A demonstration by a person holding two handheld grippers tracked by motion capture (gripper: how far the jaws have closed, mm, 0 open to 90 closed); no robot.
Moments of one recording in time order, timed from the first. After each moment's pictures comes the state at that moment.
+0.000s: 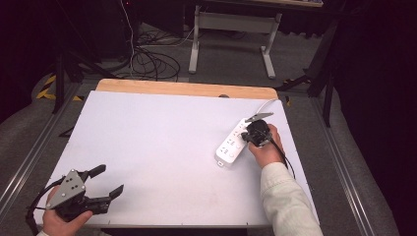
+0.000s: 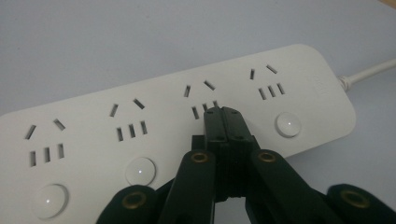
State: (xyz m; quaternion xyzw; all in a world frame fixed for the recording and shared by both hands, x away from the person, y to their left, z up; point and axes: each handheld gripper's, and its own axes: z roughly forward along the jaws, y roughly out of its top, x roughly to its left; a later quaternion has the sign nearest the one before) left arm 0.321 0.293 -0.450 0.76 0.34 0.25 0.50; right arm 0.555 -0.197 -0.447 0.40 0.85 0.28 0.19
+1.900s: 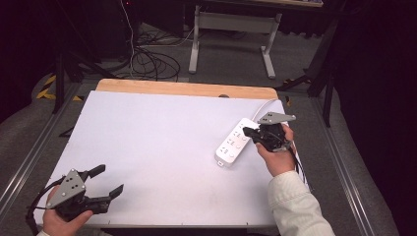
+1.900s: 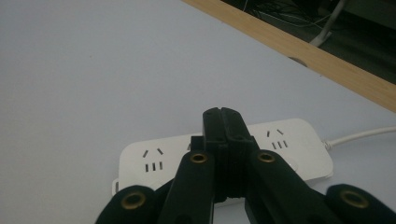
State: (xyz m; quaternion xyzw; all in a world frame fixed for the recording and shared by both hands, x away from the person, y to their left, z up) left arm 0.321 0.293 -0.451 0.76 0.35 0.25 0.49; right arm 0.503 -0.209 -0.390 0.33 0.83 0.41 0.21
